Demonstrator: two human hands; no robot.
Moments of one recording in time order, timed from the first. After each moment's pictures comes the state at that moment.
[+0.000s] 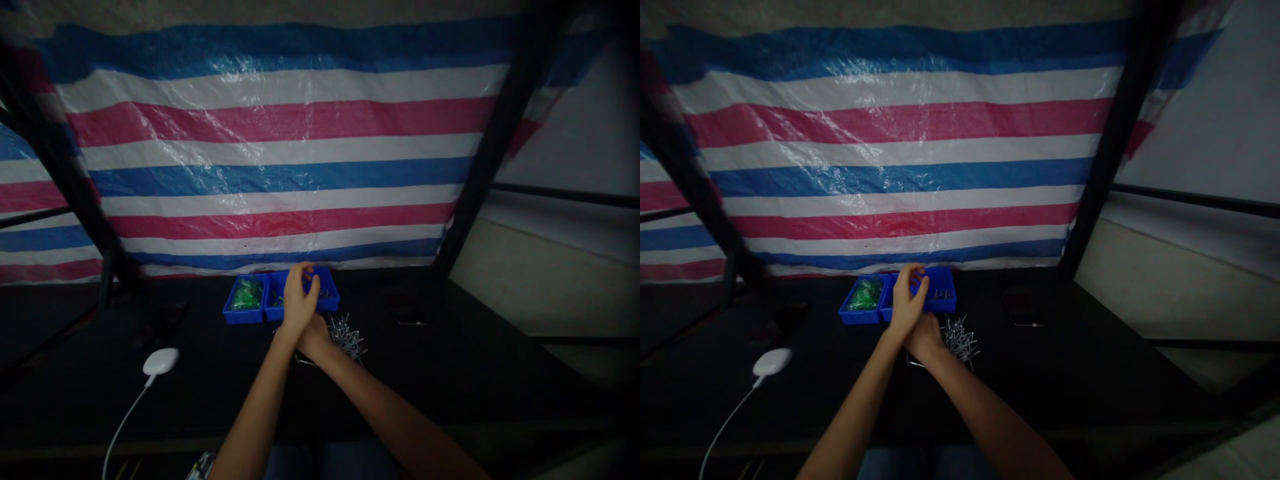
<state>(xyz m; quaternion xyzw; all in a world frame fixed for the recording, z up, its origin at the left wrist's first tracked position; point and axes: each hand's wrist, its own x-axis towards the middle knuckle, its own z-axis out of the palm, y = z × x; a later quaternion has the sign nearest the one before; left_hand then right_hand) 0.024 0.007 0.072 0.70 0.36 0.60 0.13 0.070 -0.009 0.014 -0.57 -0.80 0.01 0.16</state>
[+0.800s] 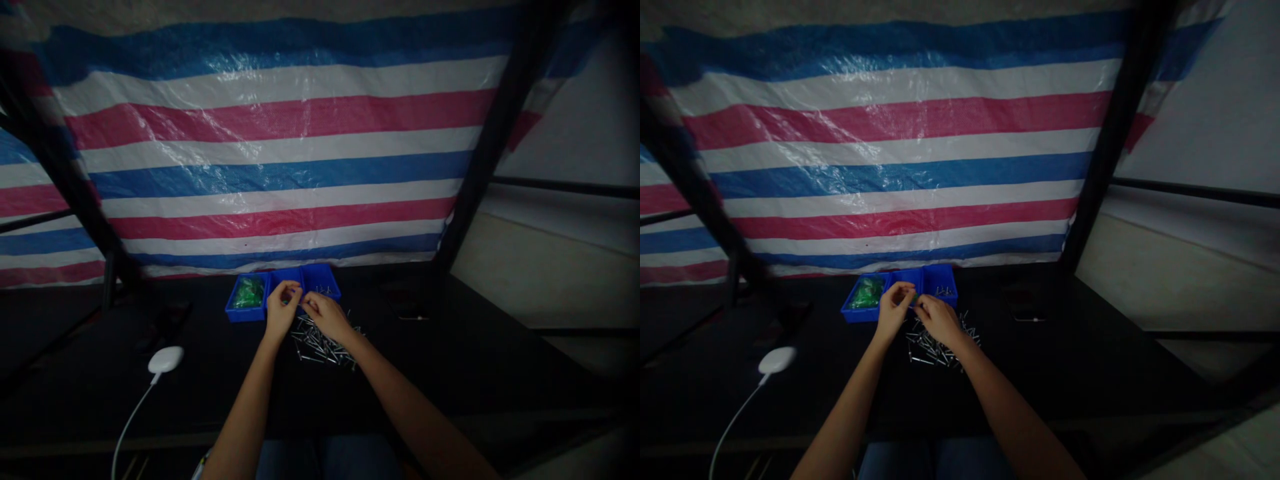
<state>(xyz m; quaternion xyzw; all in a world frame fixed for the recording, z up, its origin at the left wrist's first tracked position) -0.019 0.028 0.027 0.67 0.40 0.57 0.28 0.113 0.006 0.013 -0.50 -0.79 0.10 0.35</state>
